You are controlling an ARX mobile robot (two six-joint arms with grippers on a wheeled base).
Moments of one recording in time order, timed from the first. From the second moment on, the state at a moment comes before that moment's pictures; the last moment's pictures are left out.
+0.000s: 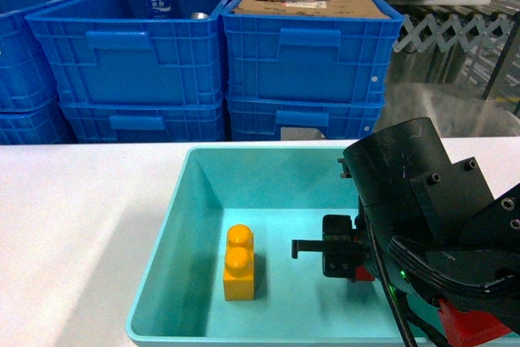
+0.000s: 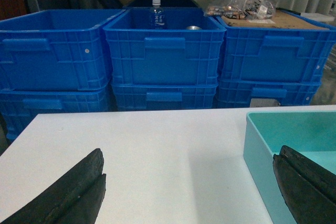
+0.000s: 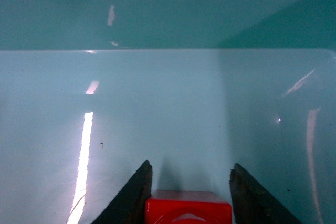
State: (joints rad) left arm 0.00 0.01 0.01 0.00 0.00 0.00; right arm 0.46 2.13 0.93 0.37 0.30 0.38
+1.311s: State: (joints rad) left arm 0.00 0.01 0.01 0.00 0.00 0.00; right arm 0.23 1.31 0.81 0.13 0.04 0.13
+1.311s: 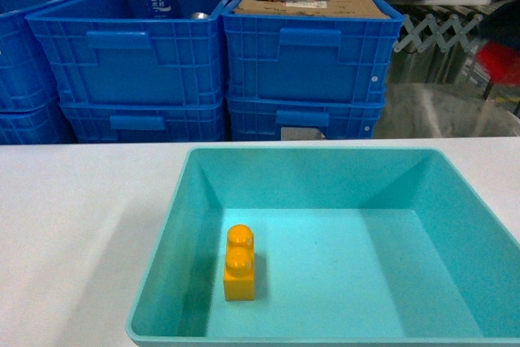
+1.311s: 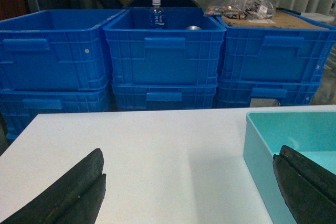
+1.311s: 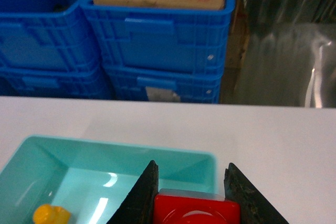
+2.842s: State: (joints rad) left arm 0.00 0.01 0.01 0.00 0.00 0.00; right arm 0.05 0.48 0.33 0.19 -0.01 0.06
